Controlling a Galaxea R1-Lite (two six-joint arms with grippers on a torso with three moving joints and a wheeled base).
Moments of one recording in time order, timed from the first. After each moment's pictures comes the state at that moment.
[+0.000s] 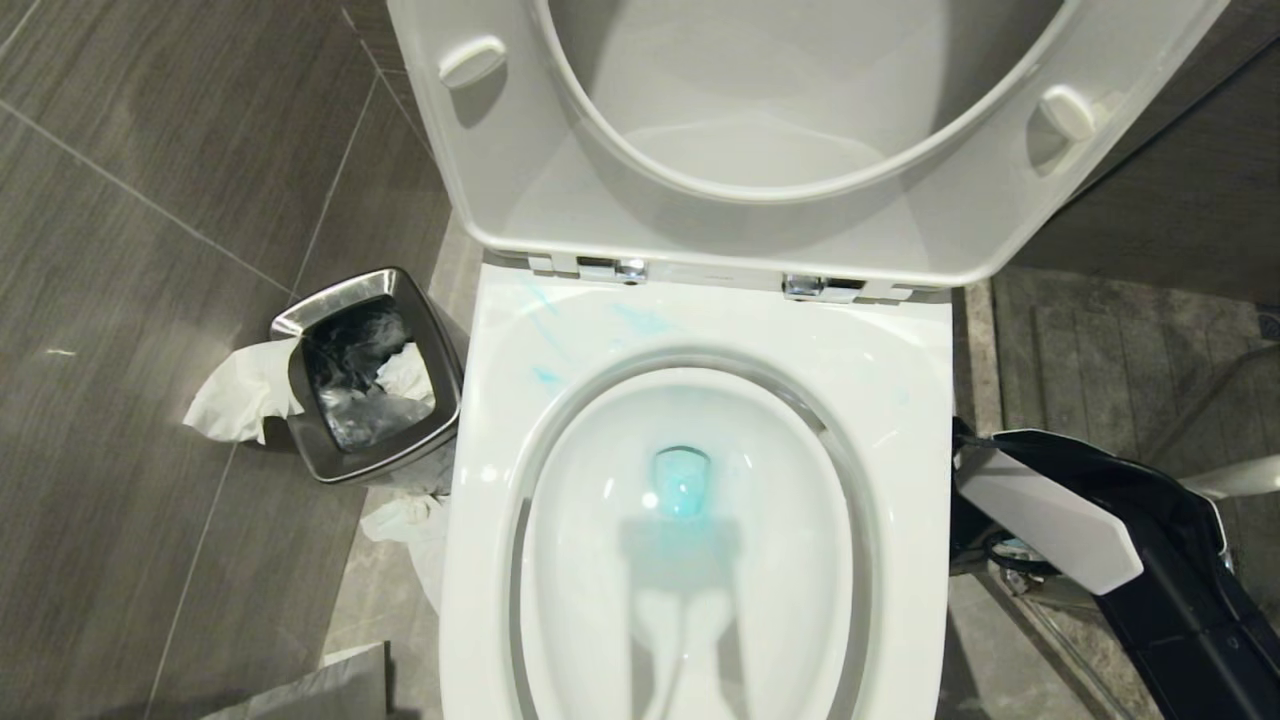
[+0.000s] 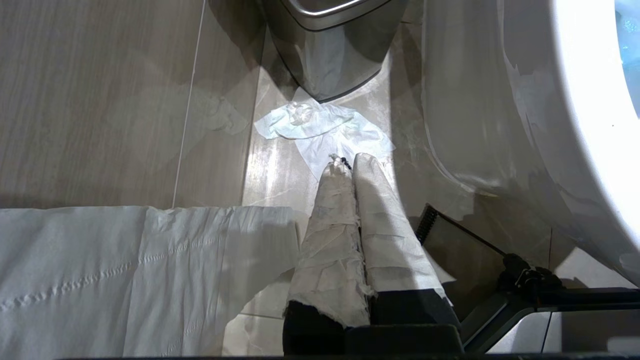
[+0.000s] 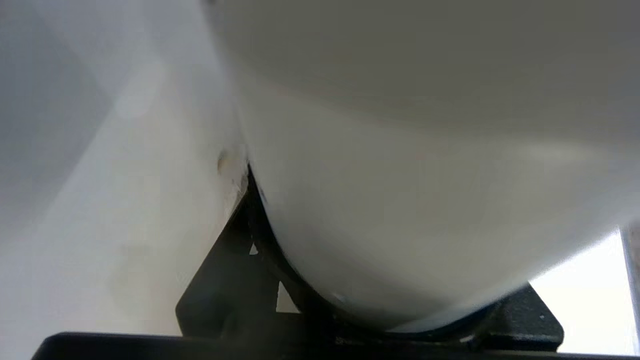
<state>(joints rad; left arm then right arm) 0.00 0.00 -0.02 0.05 0.00 0.00 0.17 2.74 -1.45 -1.52 -0.16 -0.06</state>
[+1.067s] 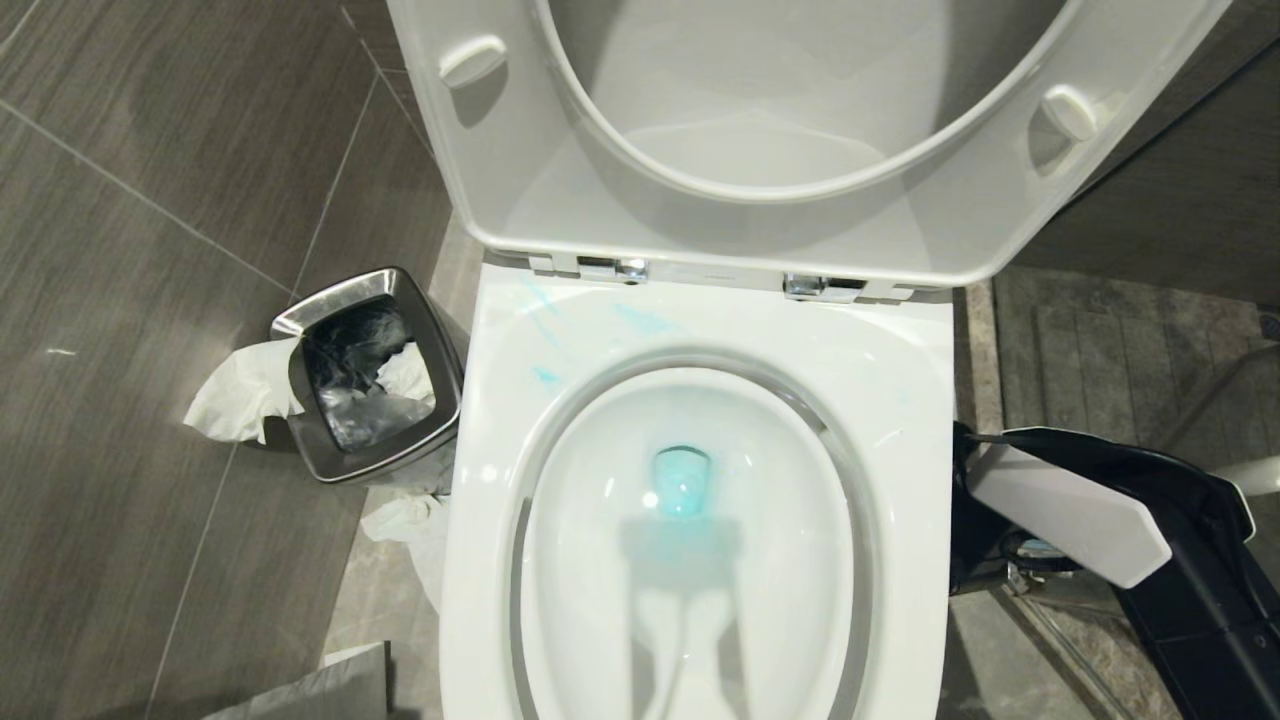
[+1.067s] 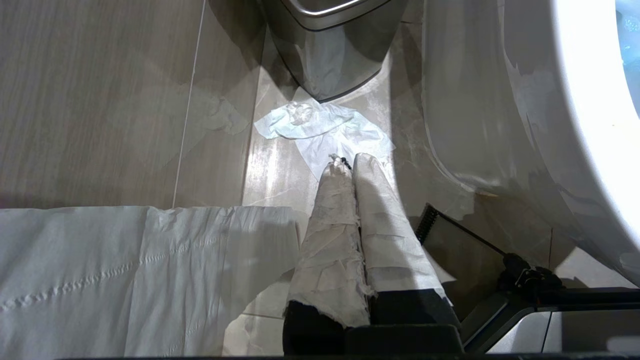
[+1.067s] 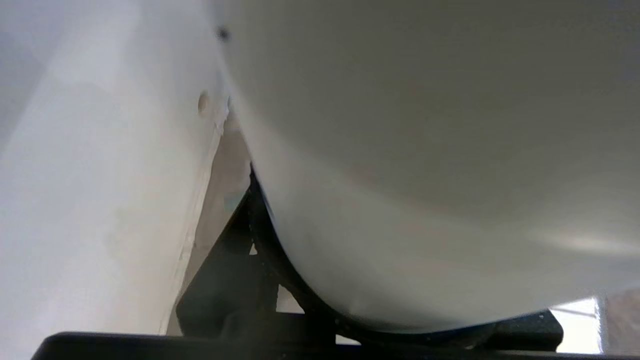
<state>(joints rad) 0.00 0.00 -0.02 0.05 0.00 0.00 0.17 2.67 -1.28 -1.52 -0.22 -0.06</state>
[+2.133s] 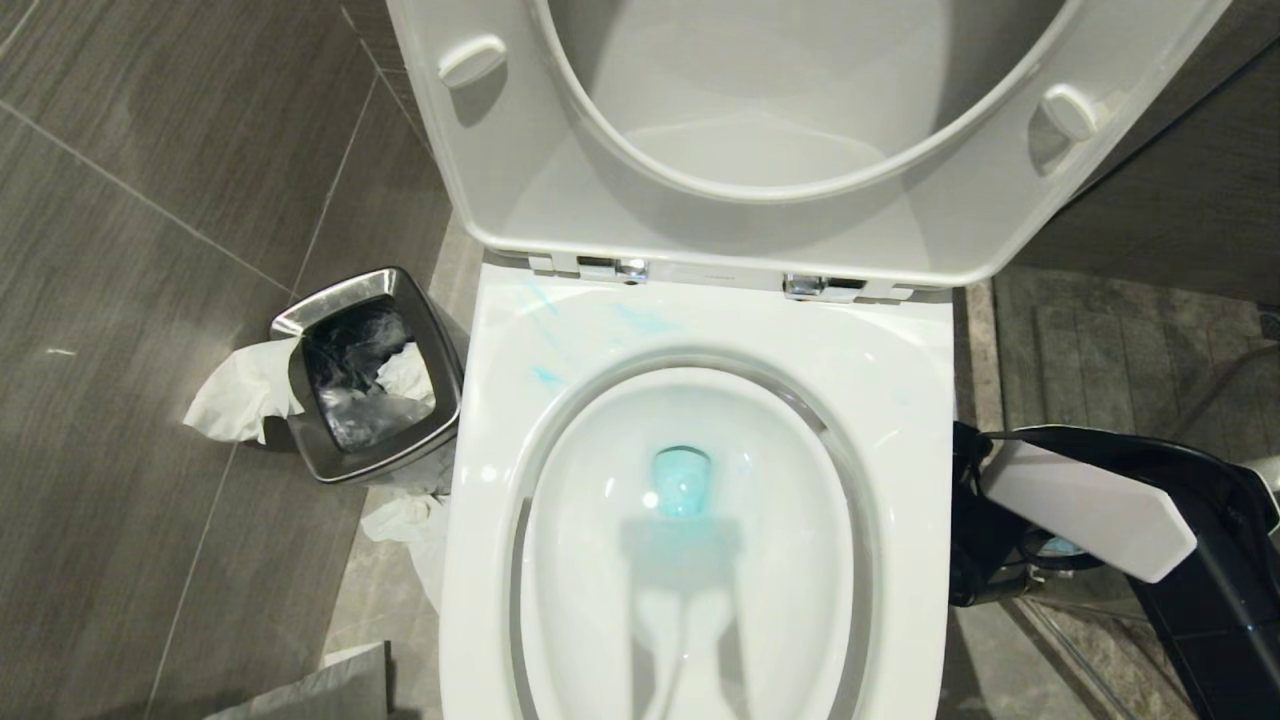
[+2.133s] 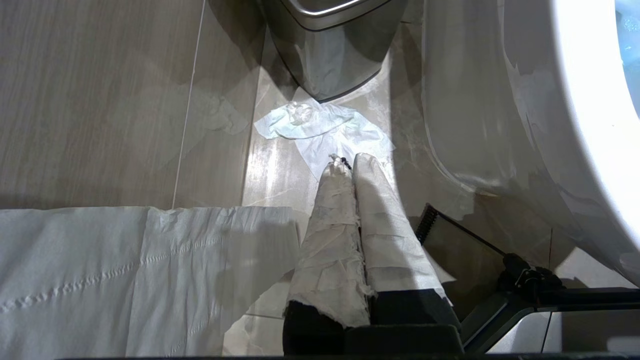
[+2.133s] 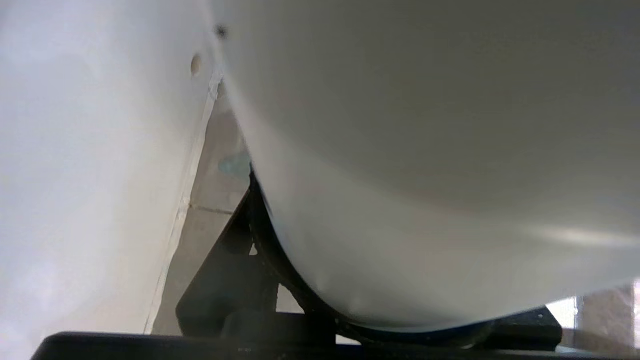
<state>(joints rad) 0.00 0.00 -0.02 0.05 0.00 0.00 0.16 2.62 -1.18 -1.52 -0.21 -0.06</state>
